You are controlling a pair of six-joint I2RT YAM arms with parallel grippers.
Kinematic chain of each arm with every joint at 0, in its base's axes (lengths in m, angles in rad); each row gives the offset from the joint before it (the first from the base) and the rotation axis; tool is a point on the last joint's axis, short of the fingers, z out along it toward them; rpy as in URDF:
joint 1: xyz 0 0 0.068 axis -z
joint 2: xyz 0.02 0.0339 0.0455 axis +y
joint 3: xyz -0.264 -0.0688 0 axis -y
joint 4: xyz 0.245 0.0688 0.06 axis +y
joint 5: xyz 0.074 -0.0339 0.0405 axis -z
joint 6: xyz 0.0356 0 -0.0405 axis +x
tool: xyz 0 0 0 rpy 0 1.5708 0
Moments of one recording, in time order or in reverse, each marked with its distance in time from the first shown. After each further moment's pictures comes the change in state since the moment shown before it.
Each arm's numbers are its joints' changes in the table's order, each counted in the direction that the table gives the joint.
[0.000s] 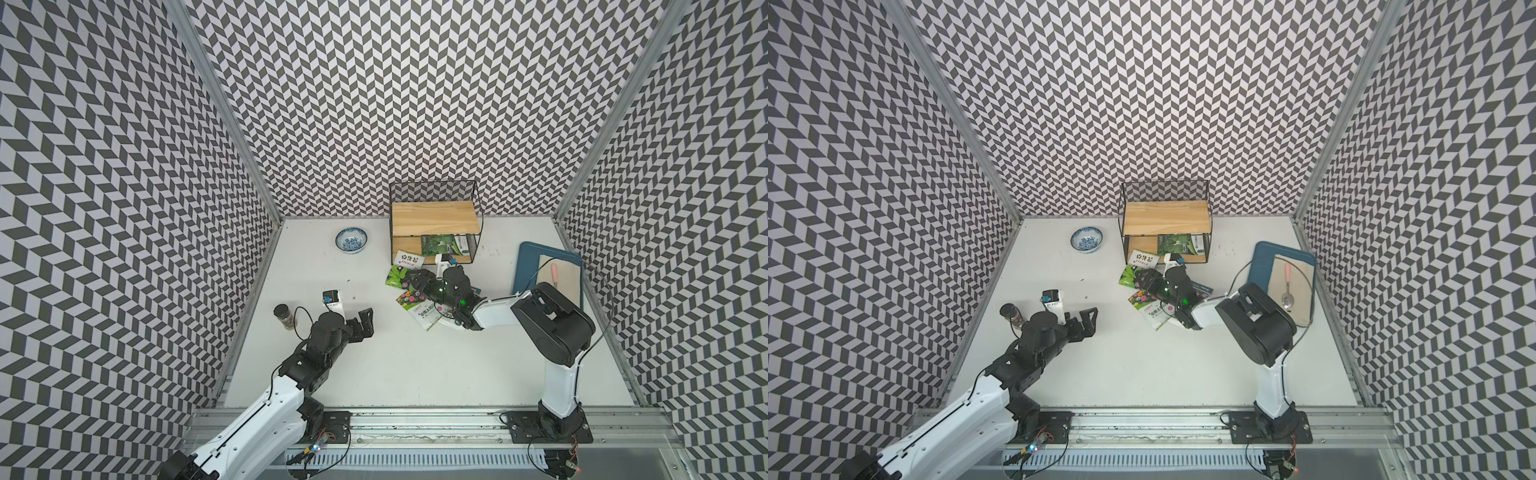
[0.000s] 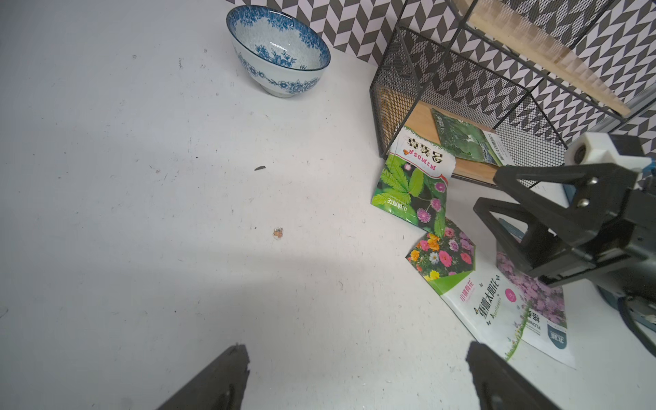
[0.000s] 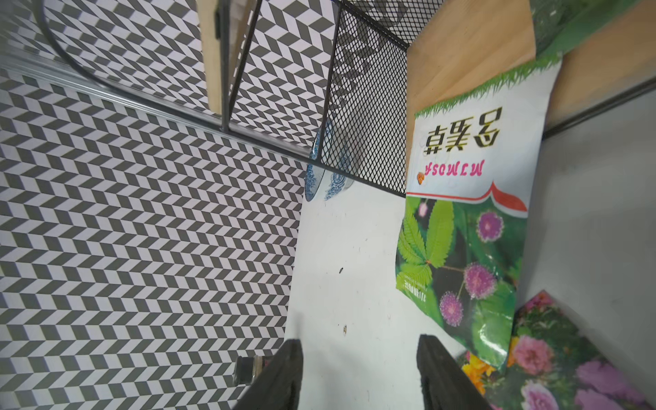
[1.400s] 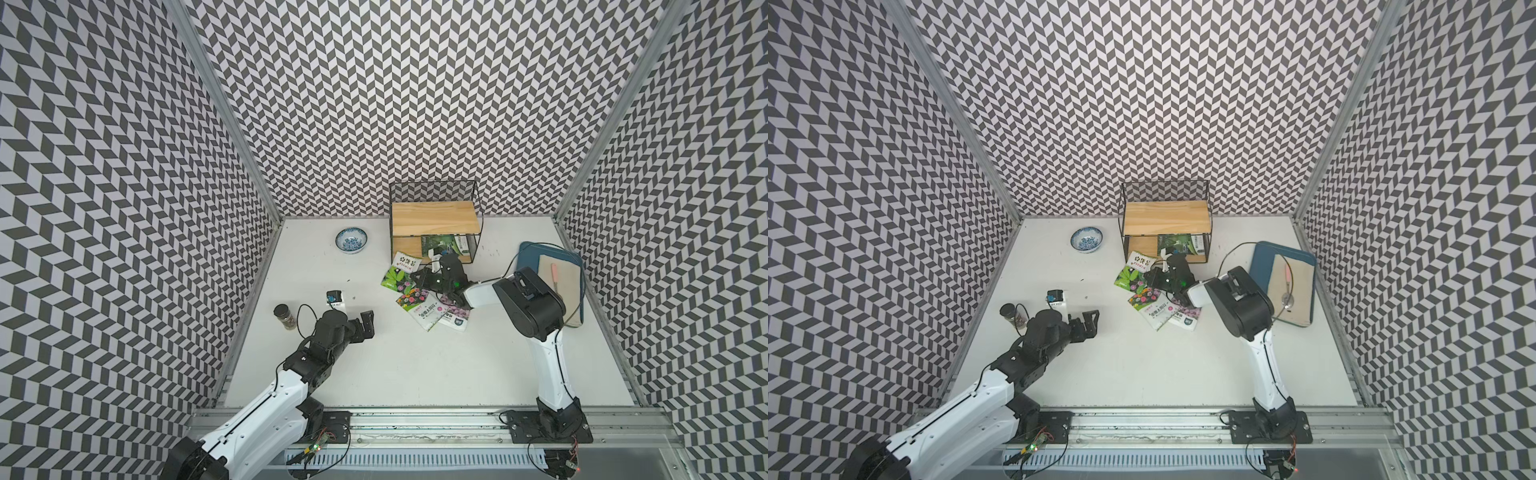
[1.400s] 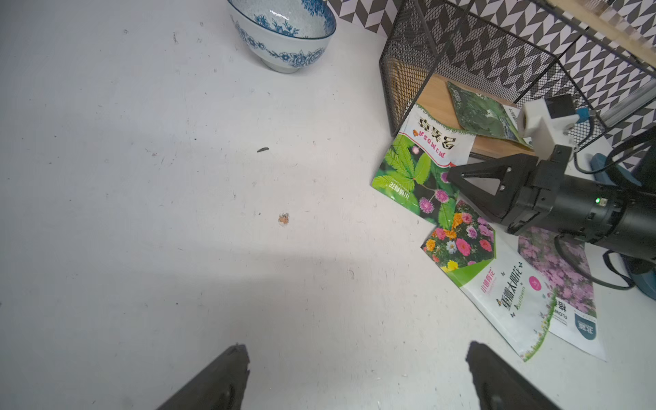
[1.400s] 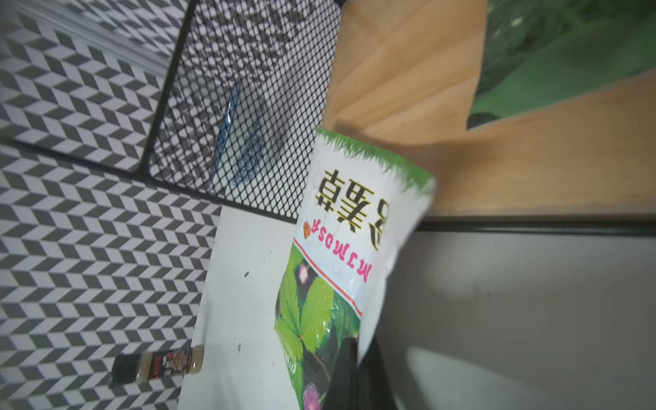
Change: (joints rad) left arm -0.007 0.071 0.000 -0.016 0.011 0.024; right arm 0.101 0.266 0.243 0.152 -0.177 -0.240
